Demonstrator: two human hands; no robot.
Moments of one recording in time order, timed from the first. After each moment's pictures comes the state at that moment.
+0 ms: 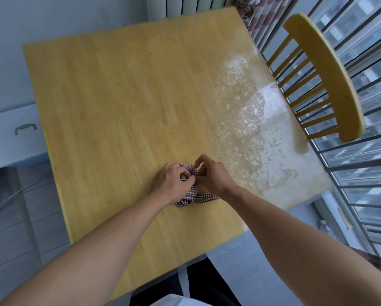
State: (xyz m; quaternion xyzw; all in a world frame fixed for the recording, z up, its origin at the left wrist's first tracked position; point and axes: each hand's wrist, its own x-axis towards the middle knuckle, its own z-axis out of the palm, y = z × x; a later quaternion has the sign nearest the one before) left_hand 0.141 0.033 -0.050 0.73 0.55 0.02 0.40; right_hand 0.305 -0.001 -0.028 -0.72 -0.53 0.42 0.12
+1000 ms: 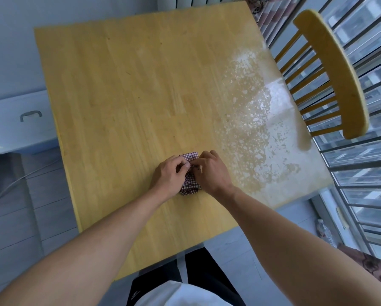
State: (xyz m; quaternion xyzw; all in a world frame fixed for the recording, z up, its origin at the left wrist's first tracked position) left_hand 0.117 0.014 -0.038 0.65 0.56 0.14 0.49; right_hand 0.271 -0.018 -0.032 -0.71 -0.65 0.24 0.10
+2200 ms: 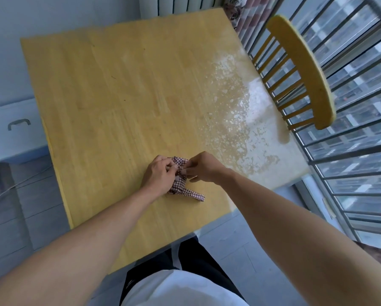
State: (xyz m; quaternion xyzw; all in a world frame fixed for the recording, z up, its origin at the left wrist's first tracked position) left_hand 0.127 0.002 -0.032 0.65 0.60 0.09 0.46; right_hand 0.300 -0.014 -0.005 -0.72 -0.40 0.57 0.09
